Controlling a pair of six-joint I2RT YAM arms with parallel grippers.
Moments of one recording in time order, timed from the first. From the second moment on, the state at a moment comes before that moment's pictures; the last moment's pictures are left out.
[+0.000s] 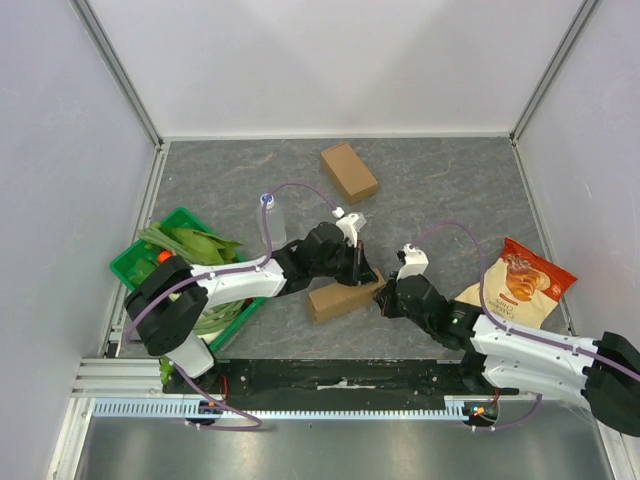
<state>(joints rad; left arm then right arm) -0.93 1.61 0.92 0.15 0.26 -0.69 0.96 0.91 0.34 -0.05 0.33 0.76</state>
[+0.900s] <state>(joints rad) -0.91 1.29 0.95 -0.08 0.16 -0.59 0.54 0.87 0.66 -0.42 -0.11 0.49</state>
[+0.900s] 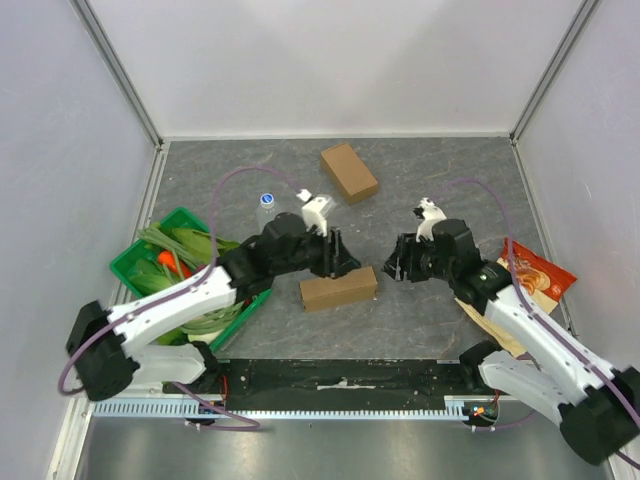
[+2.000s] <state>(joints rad) -0.86 0.91 0.45 -0.07 0.03 -0.69 0.53 1.01 0.42 0.00 -0.41 0.47</state>
